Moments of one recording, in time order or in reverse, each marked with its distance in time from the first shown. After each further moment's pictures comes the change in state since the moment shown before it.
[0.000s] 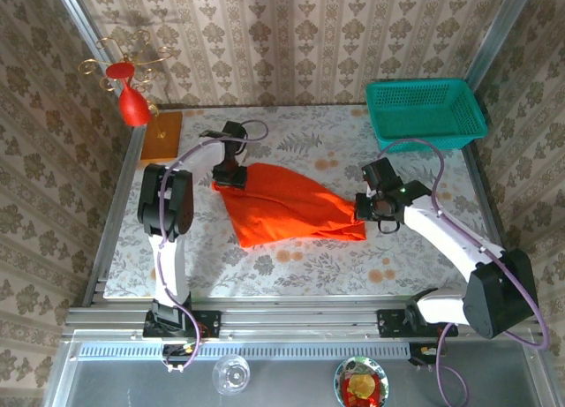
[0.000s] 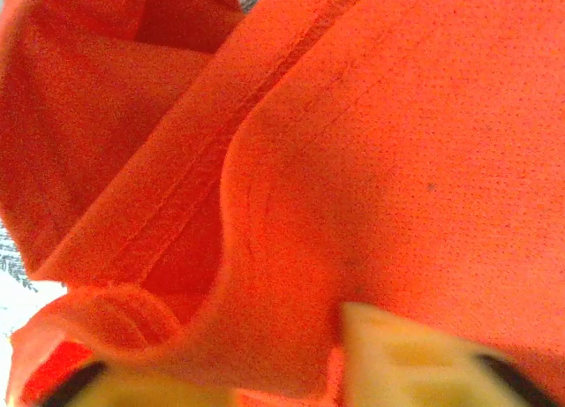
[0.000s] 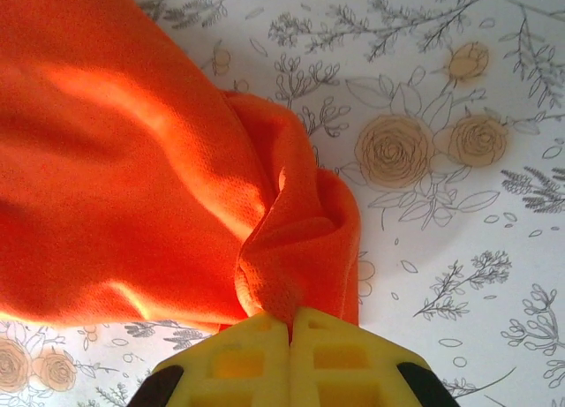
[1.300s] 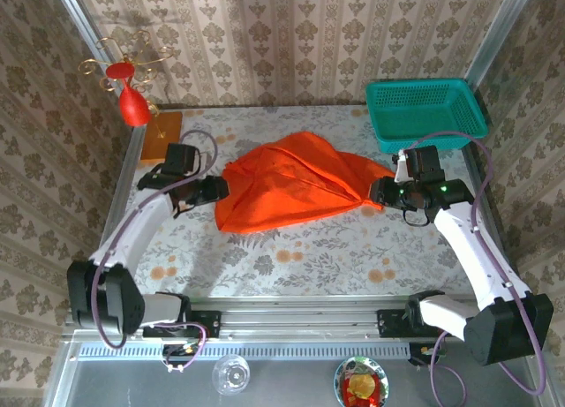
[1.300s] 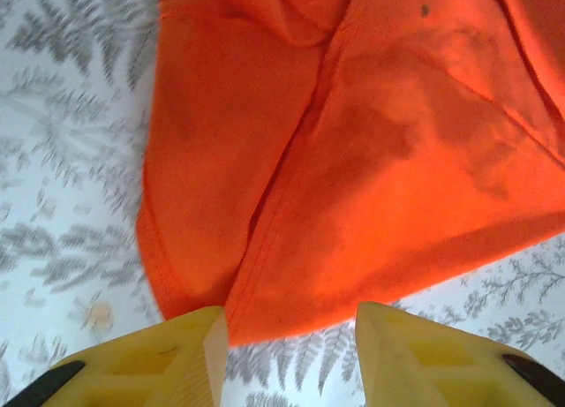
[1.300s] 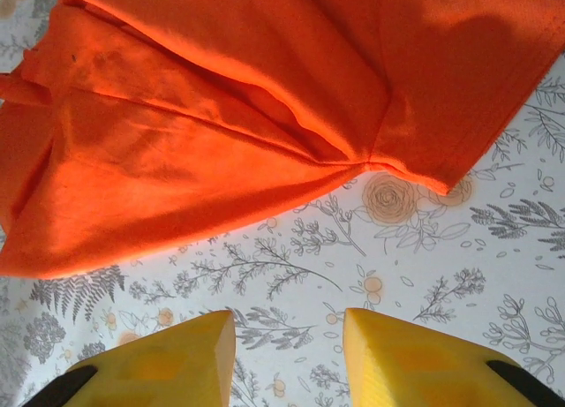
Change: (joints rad) left arm 0.115 -0.763 -0.562 0.220 0.299 -0.246; right arm -0.231 -0.168 0.082 -0.081 -0.239 -0.062
